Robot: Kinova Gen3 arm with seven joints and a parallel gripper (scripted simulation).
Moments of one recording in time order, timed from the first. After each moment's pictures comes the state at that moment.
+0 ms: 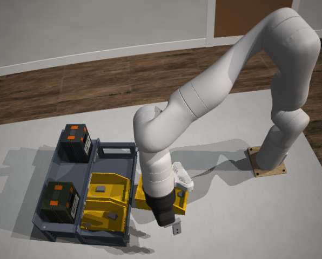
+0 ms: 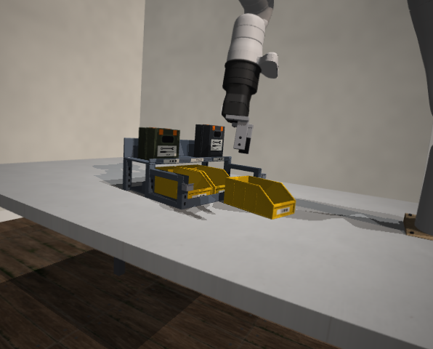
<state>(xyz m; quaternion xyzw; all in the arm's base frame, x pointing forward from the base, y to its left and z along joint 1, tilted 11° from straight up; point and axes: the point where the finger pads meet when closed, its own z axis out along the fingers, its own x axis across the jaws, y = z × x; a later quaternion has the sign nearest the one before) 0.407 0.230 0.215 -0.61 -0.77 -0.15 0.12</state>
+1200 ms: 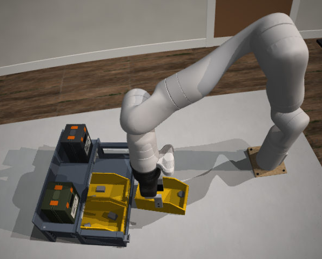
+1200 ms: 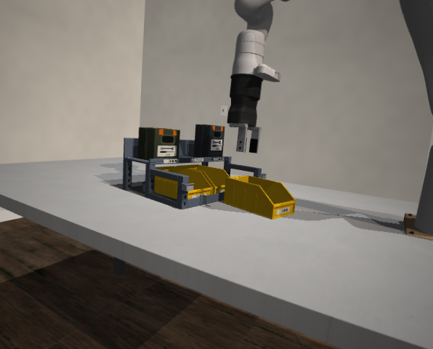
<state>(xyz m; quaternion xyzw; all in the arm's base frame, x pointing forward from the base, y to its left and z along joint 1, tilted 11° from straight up) 0.435 0.139 0.192 -0.76 -0.64 -0.08 0.09</state>
